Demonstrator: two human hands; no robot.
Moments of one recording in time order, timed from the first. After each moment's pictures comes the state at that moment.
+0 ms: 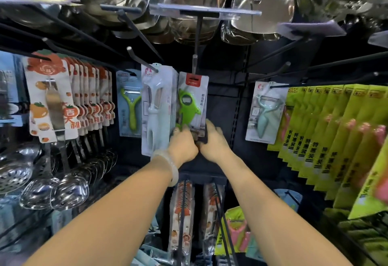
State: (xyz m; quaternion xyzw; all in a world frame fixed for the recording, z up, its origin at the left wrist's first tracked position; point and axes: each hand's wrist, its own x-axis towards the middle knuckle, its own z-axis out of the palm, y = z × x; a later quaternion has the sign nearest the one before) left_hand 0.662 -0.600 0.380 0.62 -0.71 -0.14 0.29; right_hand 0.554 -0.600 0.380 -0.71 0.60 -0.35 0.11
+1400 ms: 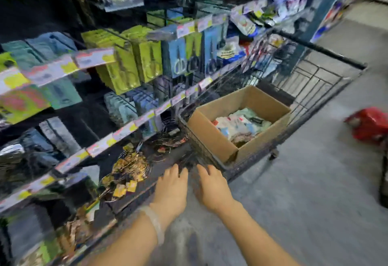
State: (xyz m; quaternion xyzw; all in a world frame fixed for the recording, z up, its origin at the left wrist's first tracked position) left_hand 0.377 -0.057 0.091 0.27 -0.94 -0.09 -0.17; right_hand 0.289 0.035 0.068 -0.40 0.89 -0.06 0.19
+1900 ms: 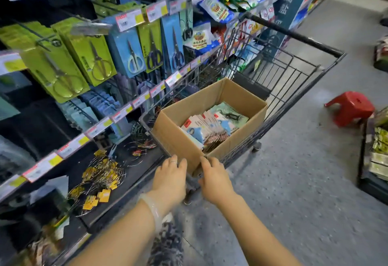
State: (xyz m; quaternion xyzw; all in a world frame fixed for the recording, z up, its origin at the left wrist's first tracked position) left_hand 0.233 -0.020 0.083 0.21 -0.95 -0.10 -0.19; right_hand 0.159 0.090 0.063 -0.34 0.91 -0.10 0.21
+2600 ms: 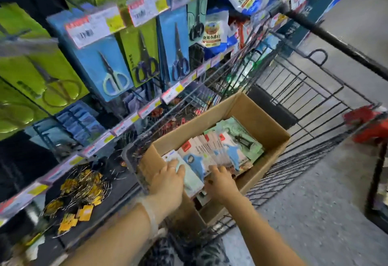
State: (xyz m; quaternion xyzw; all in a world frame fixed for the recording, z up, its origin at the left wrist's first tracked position) left_hand 0.051 -0.138 0.036 0.22 -0.94 -0.14 -0.24; right_hand -0.052 -0.016 -0.007 -0.25 0.90 -0.05 0.36
